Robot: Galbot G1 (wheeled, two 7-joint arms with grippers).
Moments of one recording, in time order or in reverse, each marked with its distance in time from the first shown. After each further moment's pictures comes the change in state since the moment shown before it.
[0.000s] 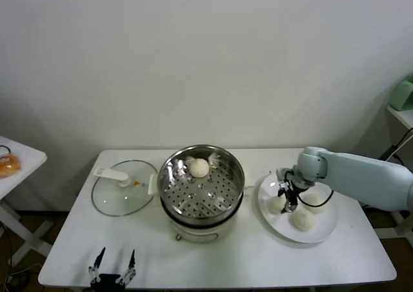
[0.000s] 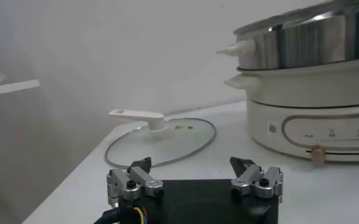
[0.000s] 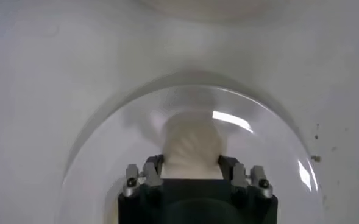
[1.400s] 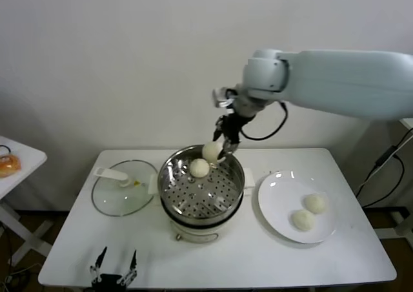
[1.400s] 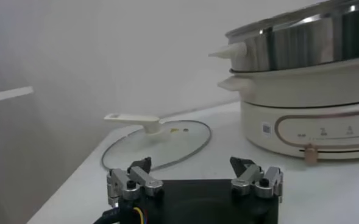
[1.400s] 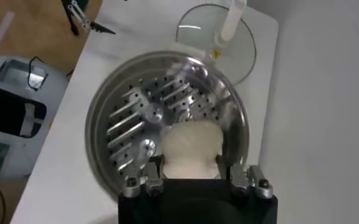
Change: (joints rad) left arm 0.011 0.012 0.011 -0.010 0.022 -0.006 0.002; right arm 0.632 0.343 -0.115 0.219 0.484 -0.114 -0.059
